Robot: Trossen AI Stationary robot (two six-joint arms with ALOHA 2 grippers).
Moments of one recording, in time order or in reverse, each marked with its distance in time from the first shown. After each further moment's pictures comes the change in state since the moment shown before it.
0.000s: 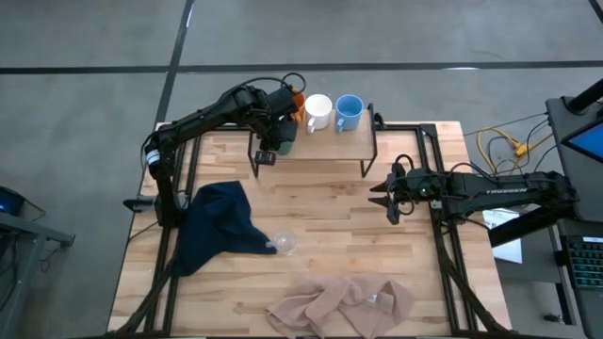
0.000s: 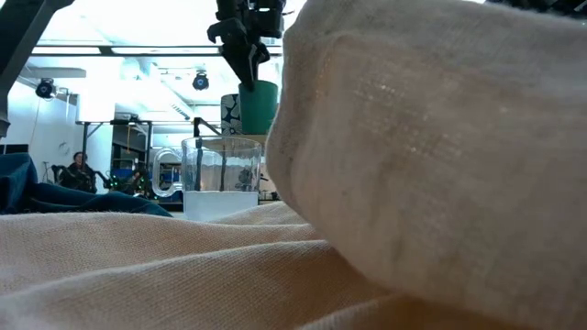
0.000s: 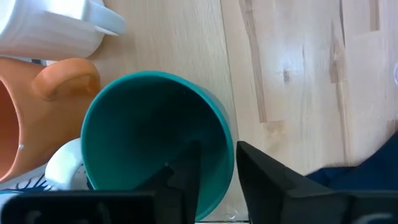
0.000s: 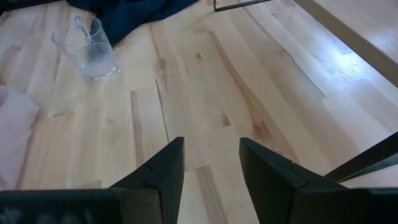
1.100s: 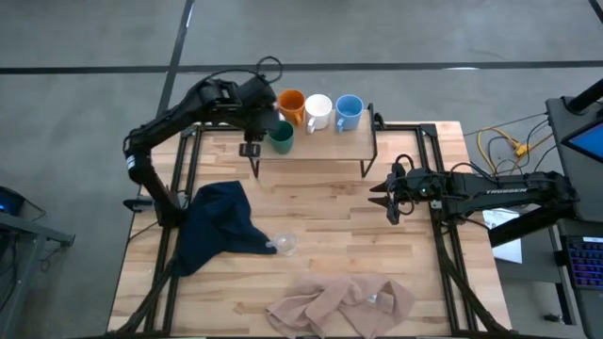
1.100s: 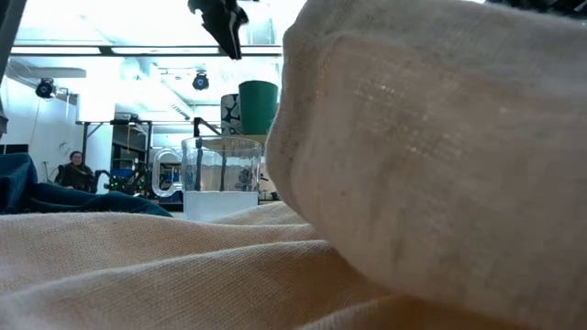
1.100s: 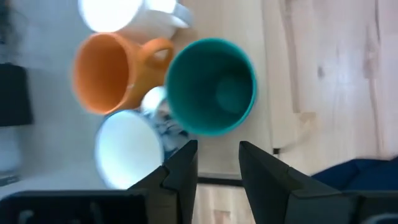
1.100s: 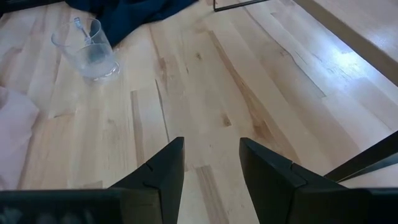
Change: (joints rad) left arm -0.008 -0.169 0.007 -0.011 -0.139 0.001; right arm 0.000 0.000 0.000 0.000 0.000 0.008
